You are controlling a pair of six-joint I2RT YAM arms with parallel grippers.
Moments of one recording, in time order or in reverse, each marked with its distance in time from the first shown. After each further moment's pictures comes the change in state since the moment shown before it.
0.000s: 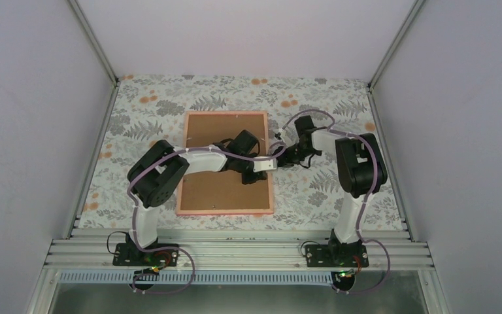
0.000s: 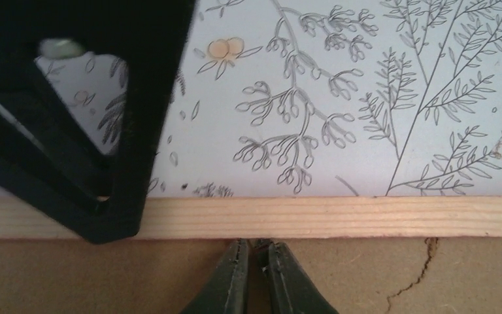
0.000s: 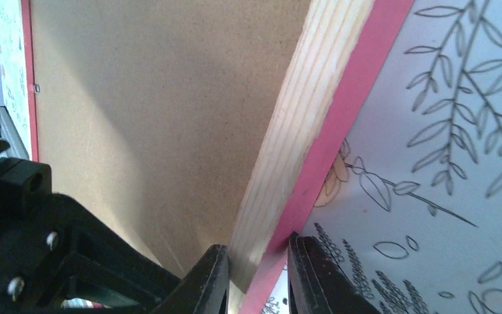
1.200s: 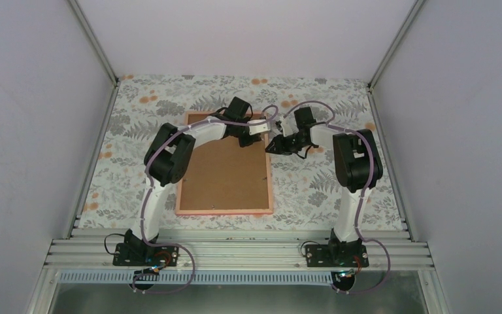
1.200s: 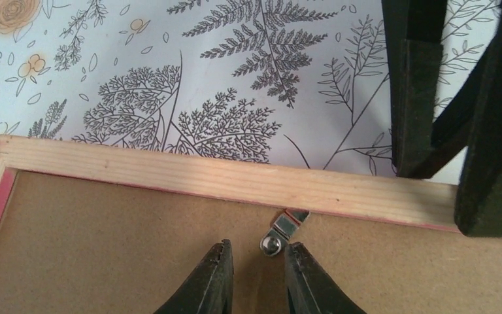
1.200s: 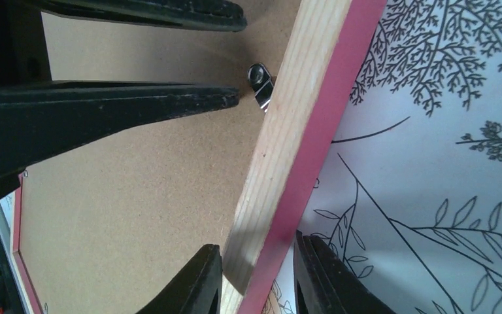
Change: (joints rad) left arm 0.221 0.294 0.470 -0.101 -0.049 0.114; right arm -0.012 0.070 0.099 0.159 0.043 0.114
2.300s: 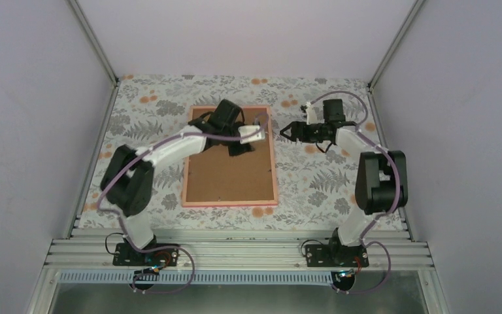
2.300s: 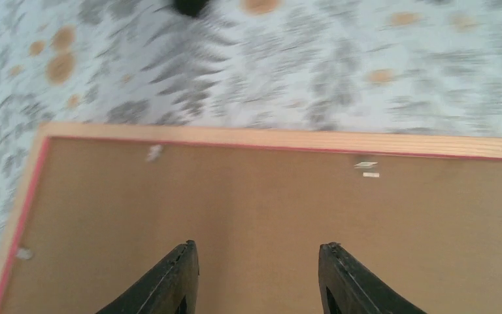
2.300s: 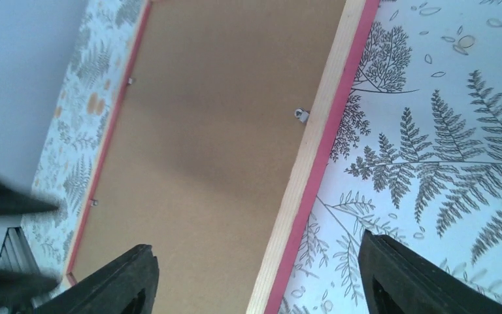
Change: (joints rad) left arm -0.051 -0.412 -0.251 -0.125 -0.074 -0.021; right arm -0.140 -0.255 -0.079 0.039 -0.021 0.029
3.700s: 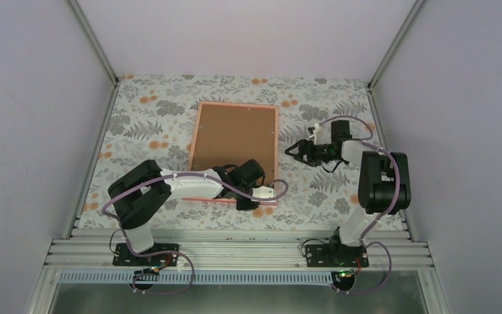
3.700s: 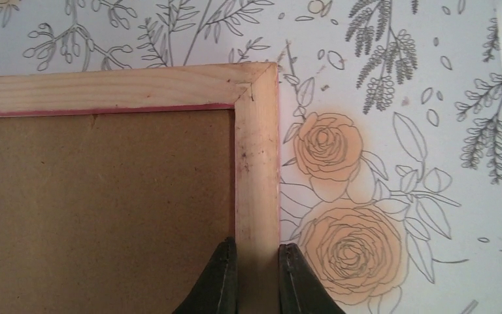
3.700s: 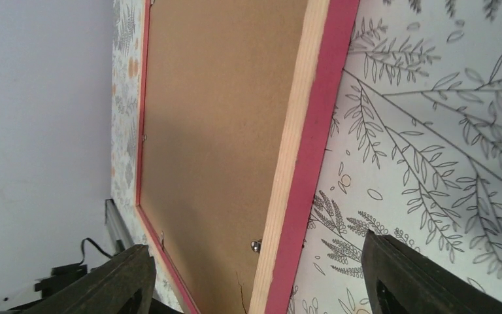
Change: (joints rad) left arm -0.406 -0.114 -0.439 0.138 -0.150 -0.135; right arm -0.122 -0.052 -0.237 -0.010 -0.226 0.024
